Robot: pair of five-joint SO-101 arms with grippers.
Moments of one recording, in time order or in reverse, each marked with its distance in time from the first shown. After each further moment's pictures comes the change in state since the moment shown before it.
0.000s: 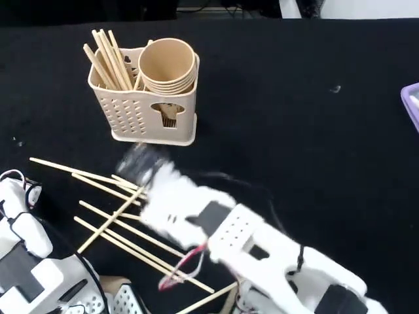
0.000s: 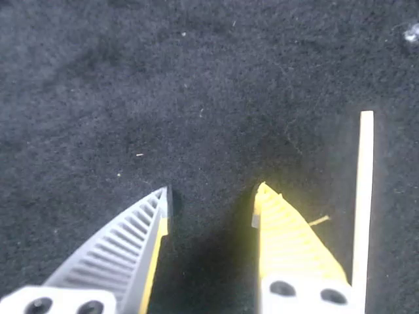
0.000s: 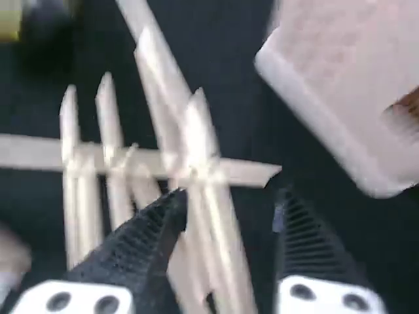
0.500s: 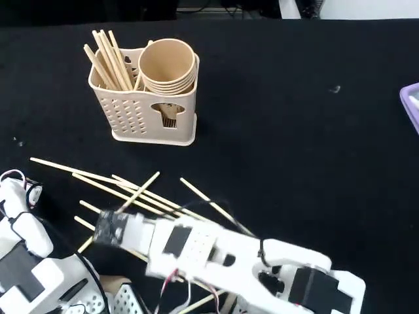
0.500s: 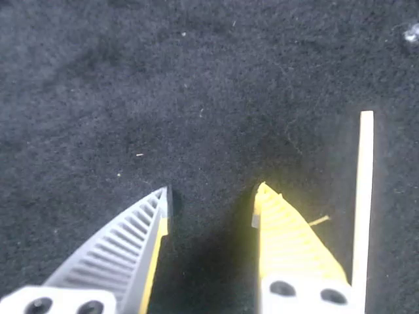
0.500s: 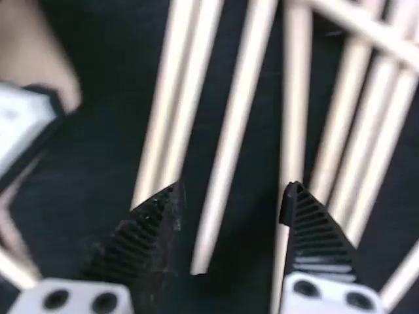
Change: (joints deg) left arm 0.0 0.0 0.0 0.0 0.0; right arm -14.8 14.8 -0.1 9.0 2.9
